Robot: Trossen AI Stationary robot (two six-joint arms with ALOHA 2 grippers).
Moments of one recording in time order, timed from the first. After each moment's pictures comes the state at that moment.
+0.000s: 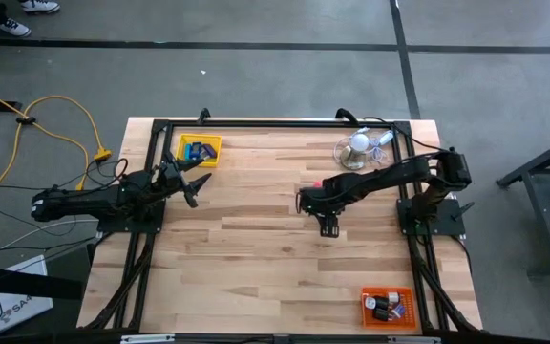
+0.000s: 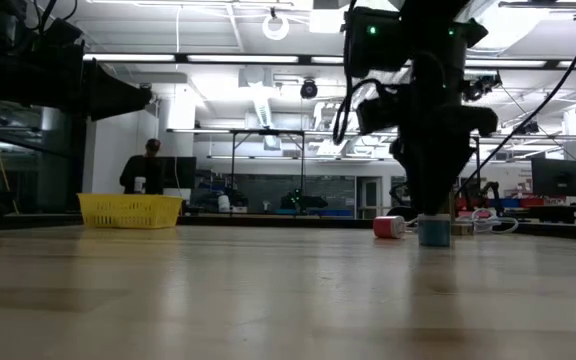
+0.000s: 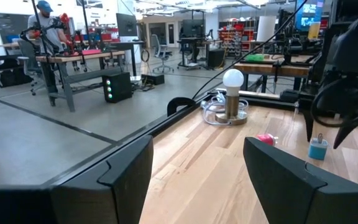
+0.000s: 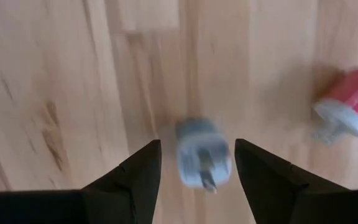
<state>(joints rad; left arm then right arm) 0.09 0.09 0.02 0.14 -0.44 0.03 0.02 1.70 1.08 -0.81 0.05 0.12</state>
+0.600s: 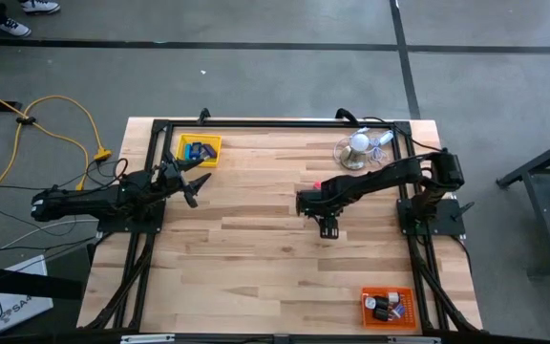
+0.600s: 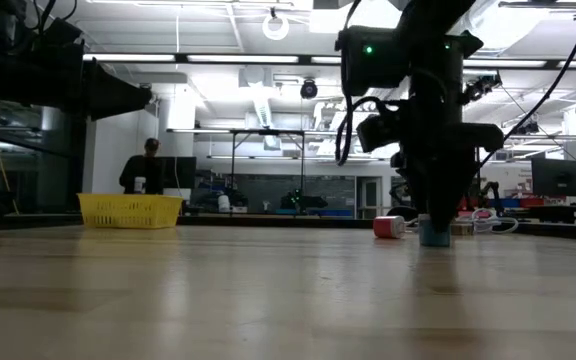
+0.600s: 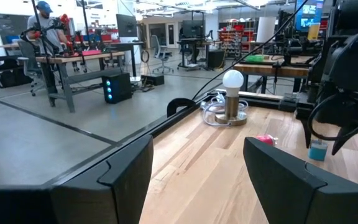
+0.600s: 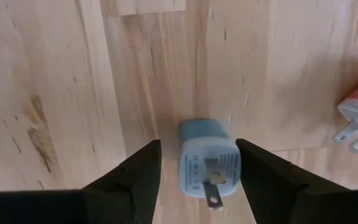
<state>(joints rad) 0.09 0.09 0.02 0.14 -0.44 0.03 0.02 1.77 1.08 -0.80 0.02 0.12</state>
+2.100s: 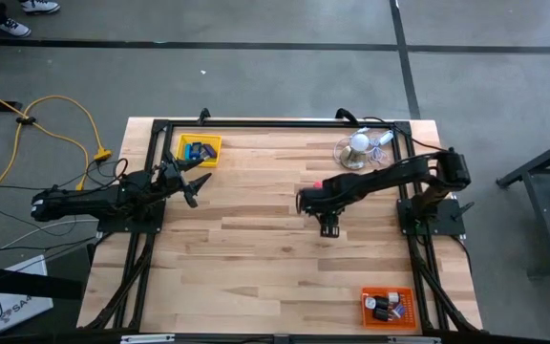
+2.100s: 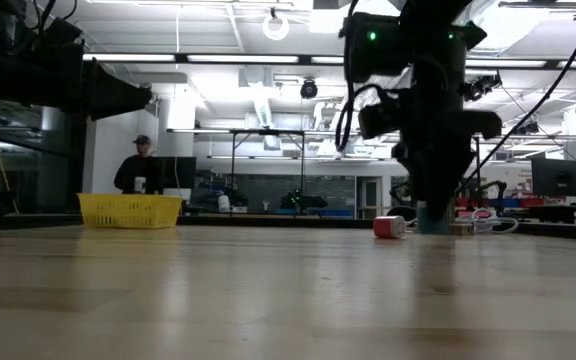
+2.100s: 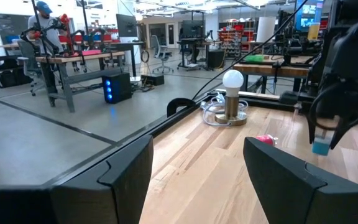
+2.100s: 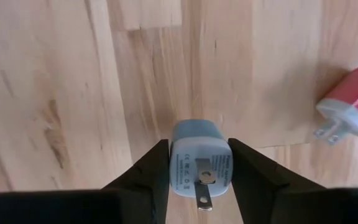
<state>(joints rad) 0.09 0.09 0.02 0.14 -0.44 0.03 0.02 1.72 1.08 -0.80 0.03 0.13</state>
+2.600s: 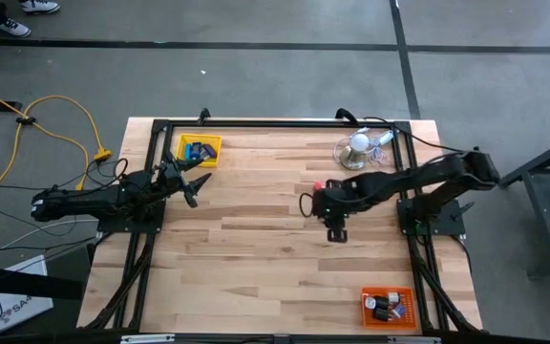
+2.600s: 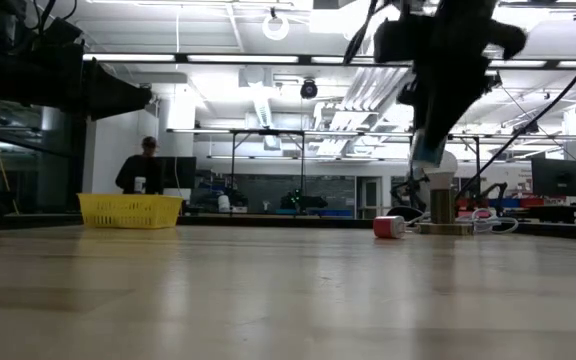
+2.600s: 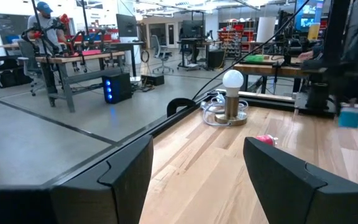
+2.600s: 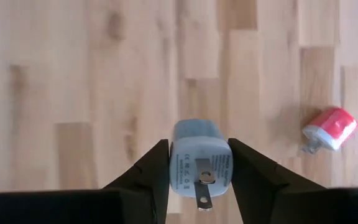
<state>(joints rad) 0.09 0.09 0.02 0.14 -0.44 0.03 0.11 1.50 1.09 -0.80 0.03 0.16</state>
